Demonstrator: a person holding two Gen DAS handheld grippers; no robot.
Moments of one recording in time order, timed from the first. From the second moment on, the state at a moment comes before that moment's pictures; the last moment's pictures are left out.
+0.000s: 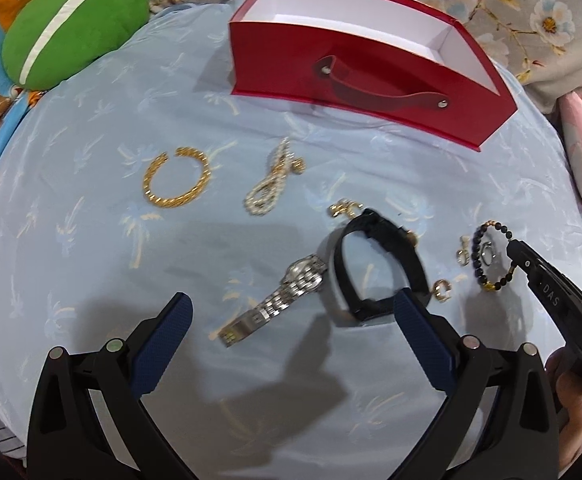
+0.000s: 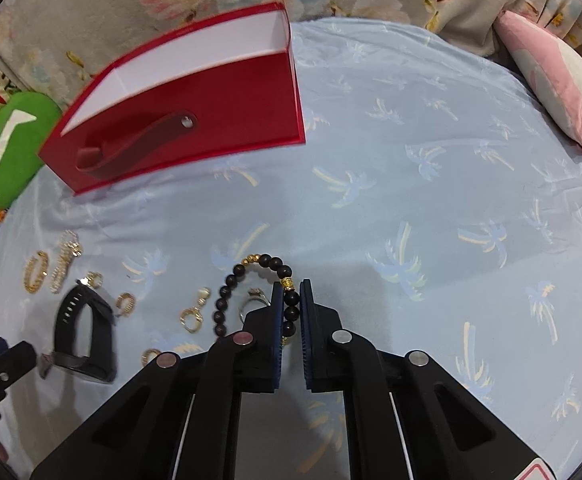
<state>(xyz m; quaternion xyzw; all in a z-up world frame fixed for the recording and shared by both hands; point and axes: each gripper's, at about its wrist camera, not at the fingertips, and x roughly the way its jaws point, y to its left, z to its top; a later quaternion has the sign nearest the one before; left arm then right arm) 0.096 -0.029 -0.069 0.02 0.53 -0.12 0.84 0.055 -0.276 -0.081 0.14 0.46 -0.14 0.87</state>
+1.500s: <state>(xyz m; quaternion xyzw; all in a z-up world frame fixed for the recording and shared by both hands) 0.082 -0.062 0.002 0.01 0.44 -0.25 0.86 0.029 -0.245 -0.001 0.15 0.38 -0.06 0.91</state>
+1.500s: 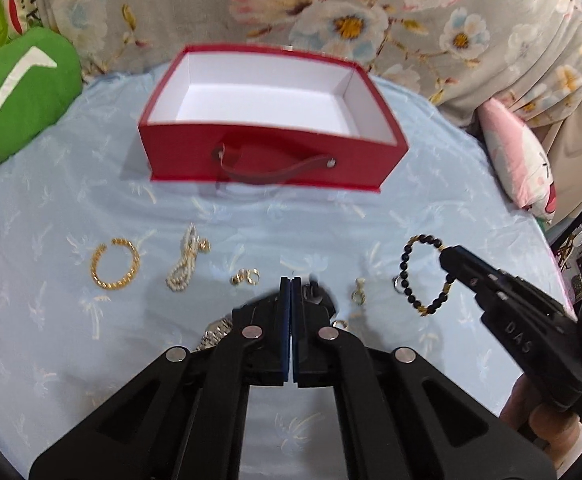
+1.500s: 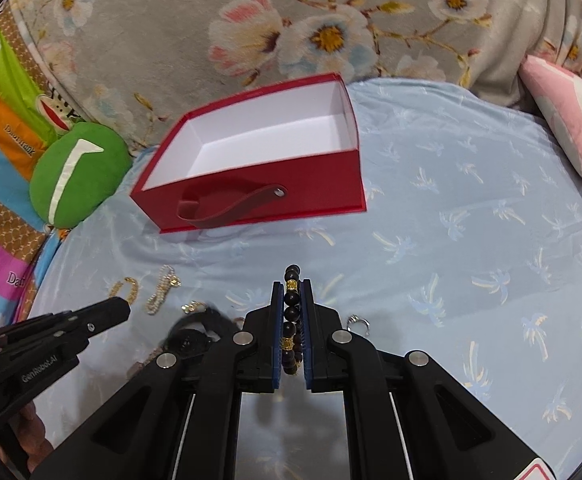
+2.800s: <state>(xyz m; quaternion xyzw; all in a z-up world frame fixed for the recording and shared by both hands) 0.128 -0.049 -0.083 -0.10 0.54 -0.20 0.81 0.034 -0.243 -0.024 0.15 0.41 -0.07 0.89</state>
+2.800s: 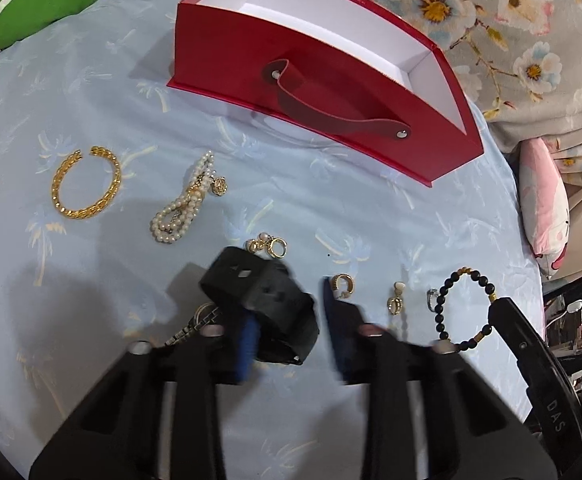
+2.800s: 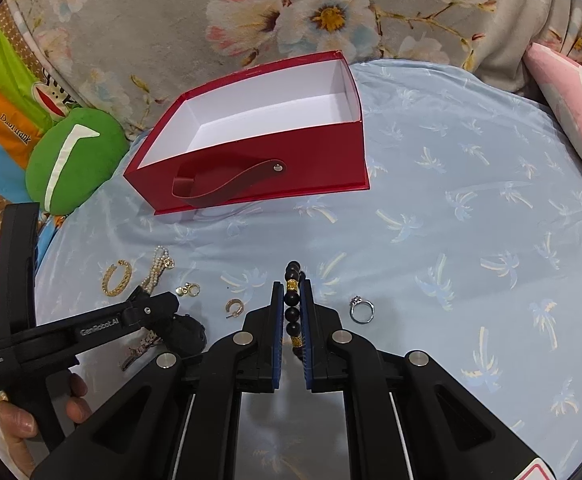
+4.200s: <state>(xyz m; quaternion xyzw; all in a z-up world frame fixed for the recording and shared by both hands) 0.297 -0.106 0.065 0.03 0.33 -0.18 0.93 0.253 -0.253 0.075 0.09 0.31 -0.01 0.95</state>
